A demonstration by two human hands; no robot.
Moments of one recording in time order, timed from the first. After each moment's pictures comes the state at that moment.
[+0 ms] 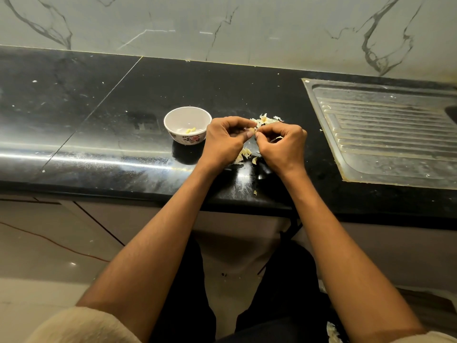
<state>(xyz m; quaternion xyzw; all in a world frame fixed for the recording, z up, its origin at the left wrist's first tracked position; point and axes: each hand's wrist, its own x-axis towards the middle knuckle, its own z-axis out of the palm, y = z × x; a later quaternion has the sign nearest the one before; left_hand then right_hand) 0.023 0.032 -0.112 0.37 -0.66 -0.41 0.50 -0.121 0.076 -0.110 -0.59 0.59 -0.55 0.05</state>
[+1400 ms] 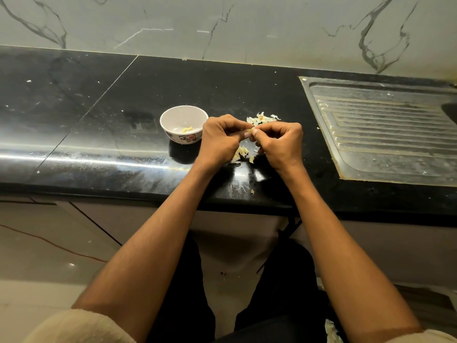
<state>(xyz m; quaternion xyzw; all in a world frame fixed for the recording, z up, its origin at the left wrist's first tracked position) 0.022 0.025 -0.118 0.36 -0.67 -0.39 0.52 -0.123 0.076 -0.107 -0.55 0.56 -0.59 0.19</state>
